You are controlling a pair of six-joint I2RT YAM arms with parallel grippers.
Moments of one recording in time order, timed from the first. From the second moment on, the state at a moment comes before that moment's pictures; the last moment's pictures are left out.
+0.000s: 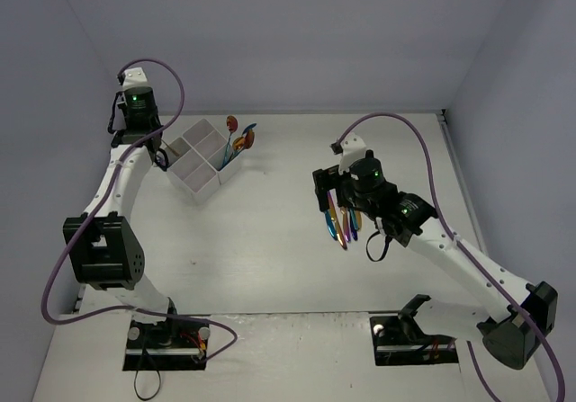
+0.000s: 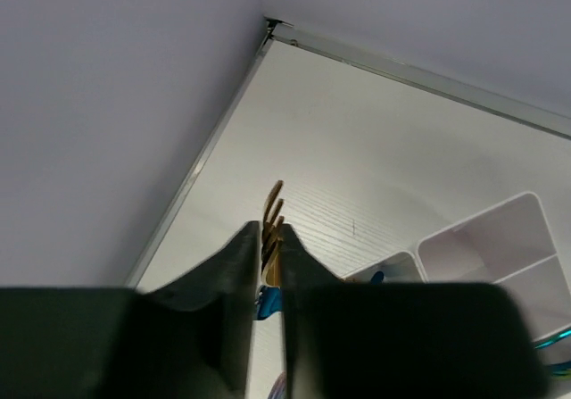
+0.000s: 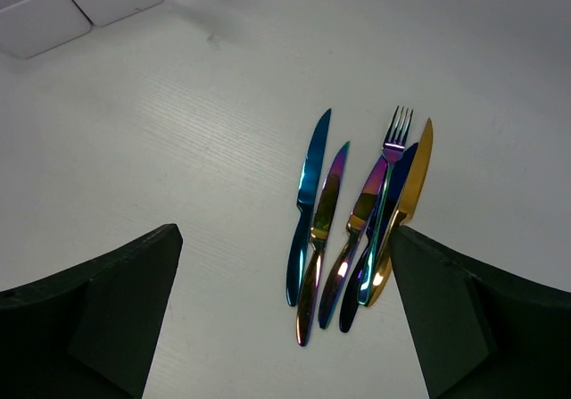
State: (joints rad) left arm 0.02 1.63 1.48 -0.26 -0.42 -0.10; right arm 0.68 1.12 1.00 -0.39 0.23 0.13
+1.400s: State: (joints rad) left arm -0.27 1.07 0.92 -0.59 -0.03 -0.32; right arm 0.35 1.88 1.20 -0.37 0.12 0.20
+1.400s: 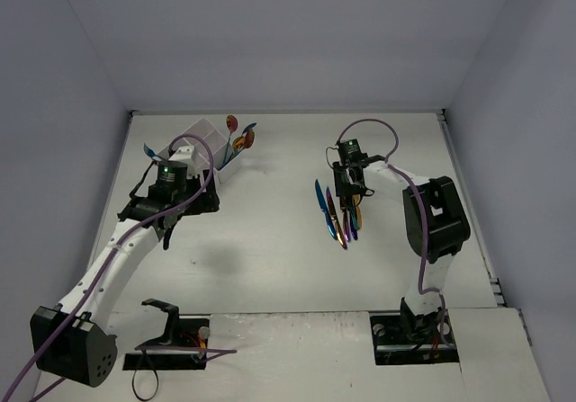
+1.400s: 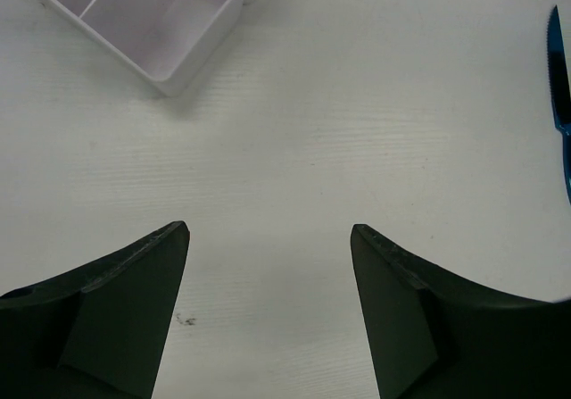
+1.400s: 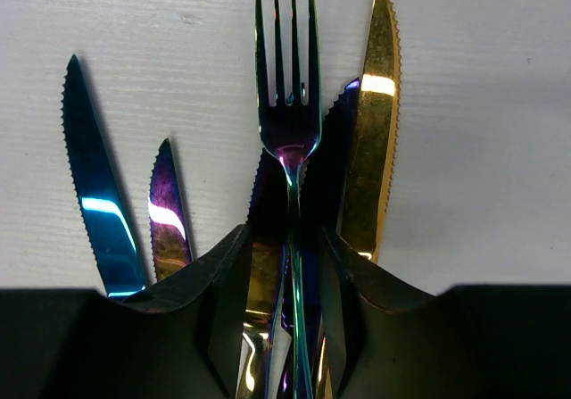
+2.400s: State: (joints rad) left arm -0.32 1.07 1.05 -0.47 0.18 -0.45; right arm 0.61 1.59 1.20 -0.36 0.10 0.08
